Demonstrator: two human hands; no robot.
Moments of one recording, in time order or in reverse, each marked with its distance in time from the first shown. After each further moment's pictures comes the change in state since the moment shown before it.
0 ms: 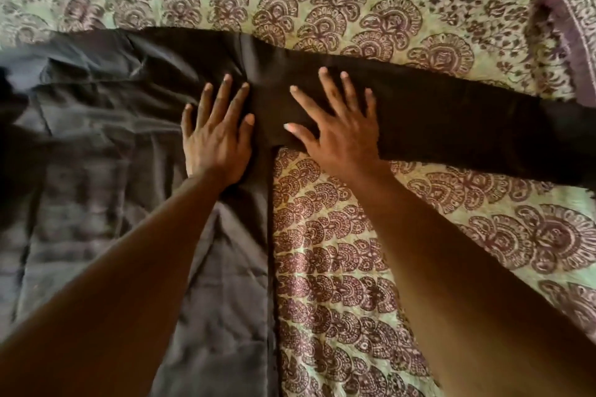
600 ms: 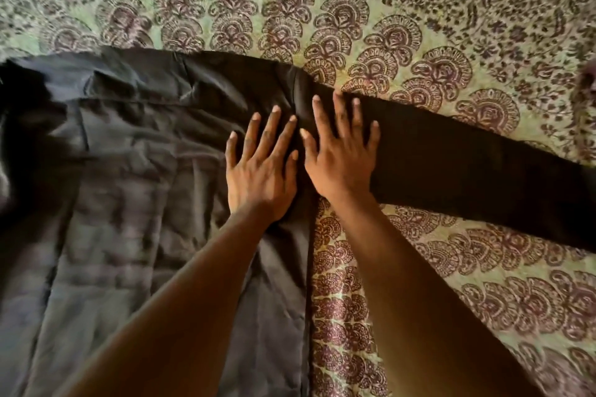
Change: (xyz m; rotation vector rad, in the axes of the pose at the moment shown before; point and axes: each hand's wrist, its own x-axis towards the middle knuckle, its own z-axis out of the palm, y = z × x) left_hand 0.002 -0.004 0.003 -0.027 -0.001 -0.005; right_hand 0.048 -0.079 0.018 0.025 0.007 0.150
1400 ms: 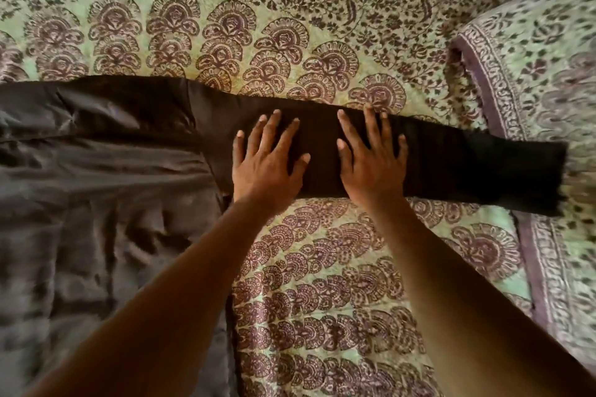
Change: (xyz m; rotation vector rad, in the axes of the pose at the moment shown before) left_hand 0.018 0.142 0.011 -0.129 -0.190 0.218; right_hand -0.040 0.195 -0.038 -0.037 0.073 0.191
